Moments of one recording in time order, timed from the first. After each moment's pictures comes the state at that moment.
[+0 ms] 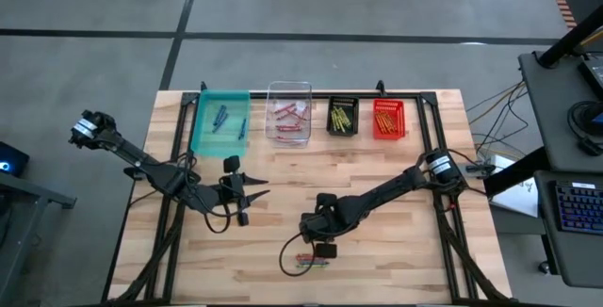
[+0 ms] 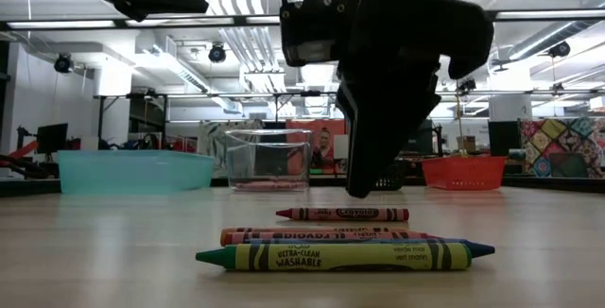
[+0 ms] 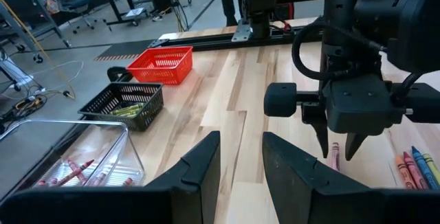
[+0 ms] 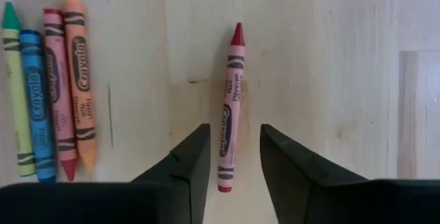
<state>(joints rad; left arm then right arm) -0.52 1.08 0.61 0.08 -0.75 -0.11 0.35 2.09 1.54 -0.72 0.08 0.38</state>
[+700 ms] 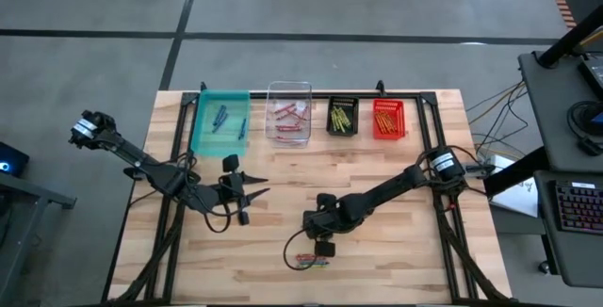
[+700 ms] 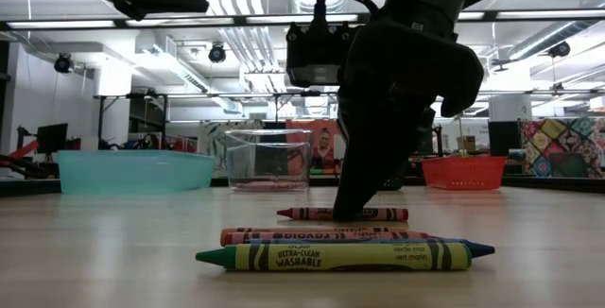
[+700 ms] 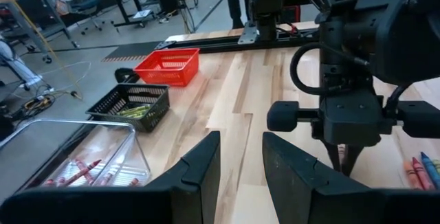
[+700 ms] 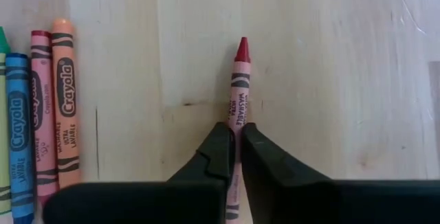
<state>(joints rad) -0.52 1.08 0.61 0.08 -0.78 -0.11 0.33 2.09 1.36 -0.46 0.07 0.39</state>
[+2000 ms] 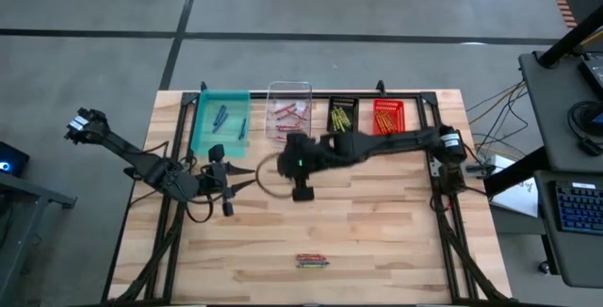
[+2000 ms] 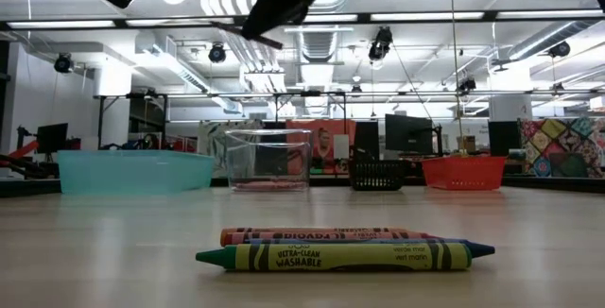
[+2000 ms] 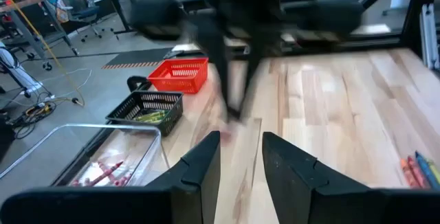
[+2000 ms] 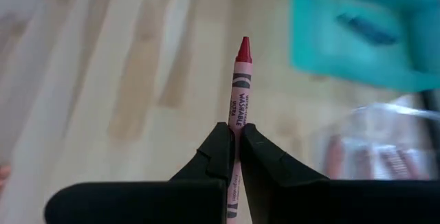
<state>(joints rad) -0.53 0.86 0.61 -0.10 -0.78 -0.09 0.05 1.96 1.84 -0.71 0.08 -0.16</state>
